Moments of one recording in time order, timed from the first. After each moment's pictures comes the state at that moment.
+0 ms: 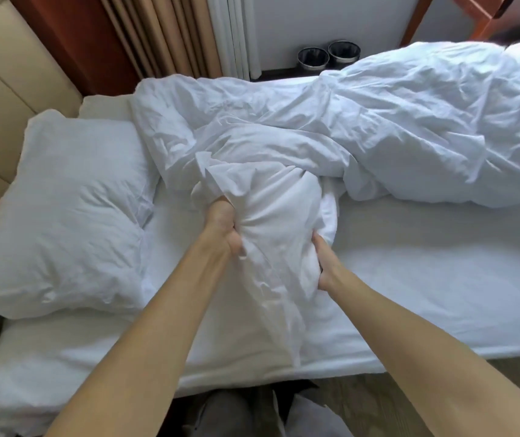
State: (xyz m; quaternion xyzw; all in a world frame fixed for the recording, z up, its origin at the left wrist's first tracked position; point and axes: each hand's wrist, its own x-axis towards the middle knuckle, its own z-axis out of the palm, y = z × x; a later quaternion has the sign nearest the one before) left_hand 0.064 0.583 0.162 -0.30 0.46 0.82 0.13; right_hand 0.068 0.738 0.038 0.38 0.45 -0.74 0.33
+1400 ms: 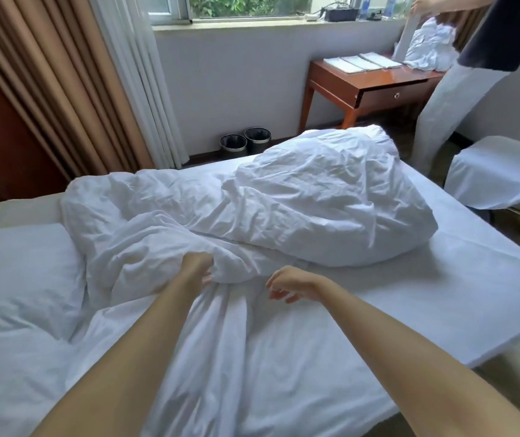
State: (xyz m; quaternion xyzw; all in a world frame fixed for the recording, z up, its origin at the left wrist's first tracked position) left_hand -0.023 0.610 0.132 -0.30 0.68 0.64 0.17; right_hand 0.016 0.794 0.119 0.13 0.81 -0.44 0.35
